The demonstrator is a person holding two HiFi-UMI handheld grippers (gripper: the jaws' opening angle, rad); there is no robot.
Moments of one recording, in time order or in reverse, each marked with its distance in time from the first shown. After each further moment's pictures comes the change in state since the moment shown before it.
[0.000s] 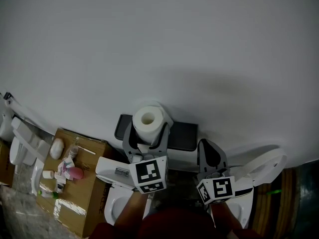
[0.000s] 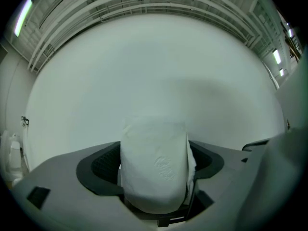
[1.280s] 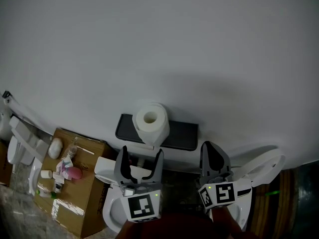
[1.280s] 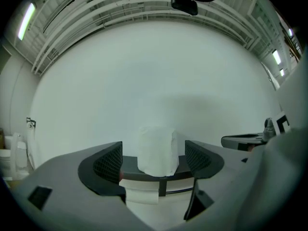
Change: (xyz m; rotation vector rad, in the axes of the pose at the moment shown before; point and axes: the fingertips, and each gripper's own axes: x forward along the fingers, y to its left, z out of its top) left arm -0.090 0.006 0.011 -0.054 -0.009 0.026; right arm -0.016 0.005 0.019 -0.015 -0.037 -0.028
